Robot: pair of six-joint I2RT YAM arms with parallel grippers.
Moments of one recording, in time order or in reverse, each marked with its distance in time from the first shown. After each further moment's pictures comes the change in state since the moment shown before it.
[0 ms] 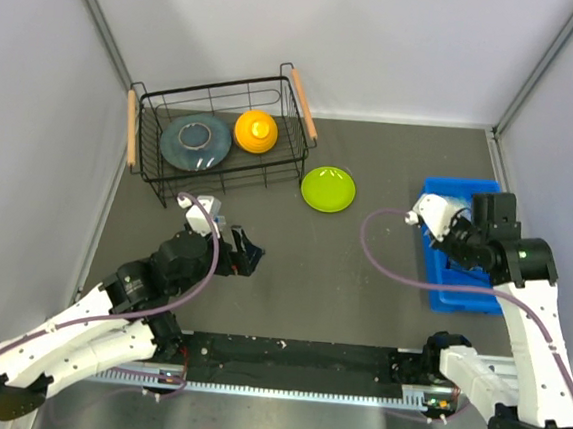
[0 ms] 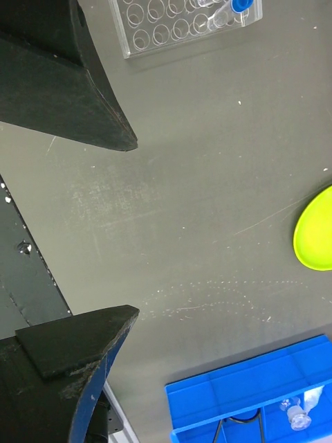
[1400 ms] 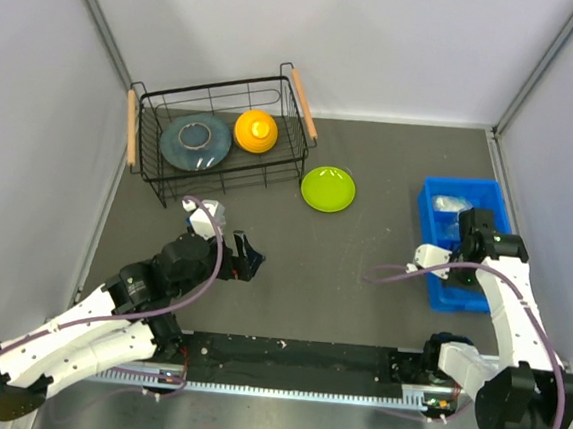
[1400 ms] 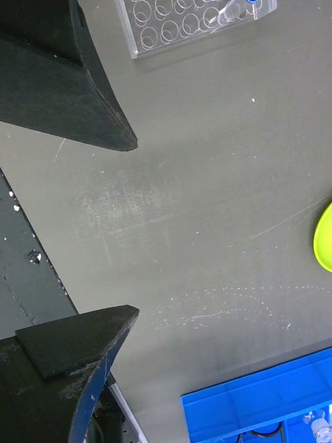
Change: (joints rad) left arm 0.001 -0.003 -0.028 -0.009 0.033 0.021; right arm -0.177 0.071 -0.304 -0.074 0.252 -0.501
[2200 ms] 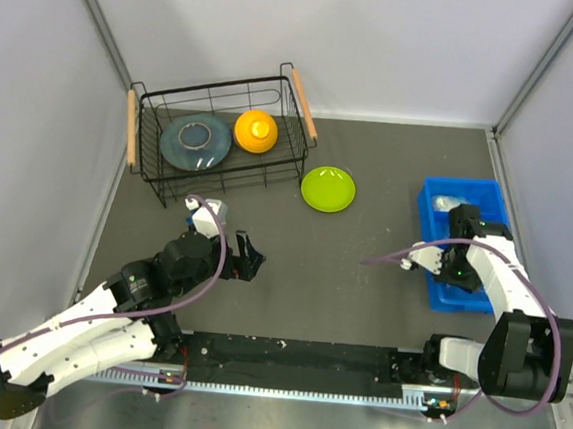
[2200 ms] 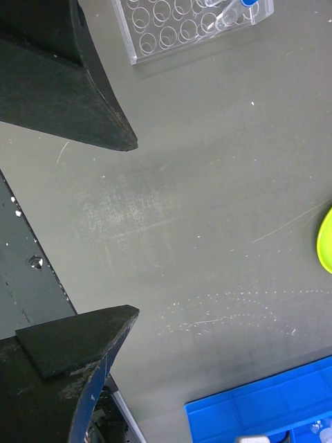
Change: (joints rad) left arm 0.000 0.018 0.012 -0.011 0.000 0.021; right arm -0.002 0.228 -0.035 0.116 -0.017 0.052
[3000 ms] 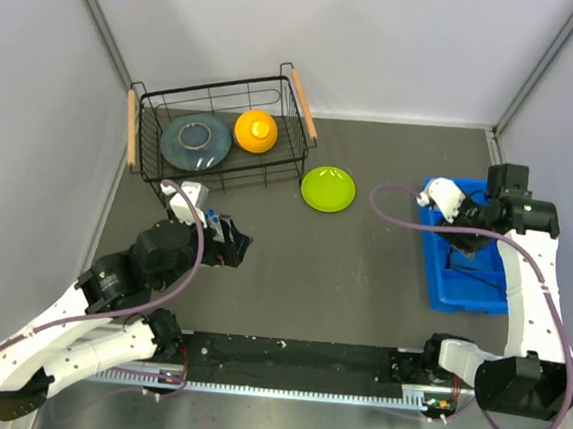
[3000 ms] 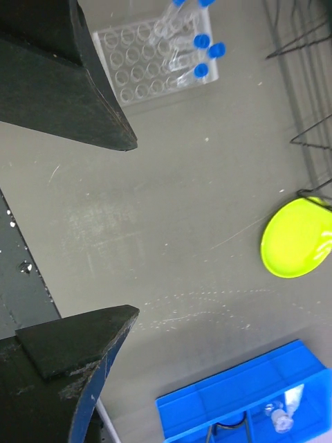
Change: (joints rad) left arm 0.007 0.000 0.196 -0.130 -0.078 0.069; right arm -0.043 -0.069 0.391 -0.103 -0.289 0.180
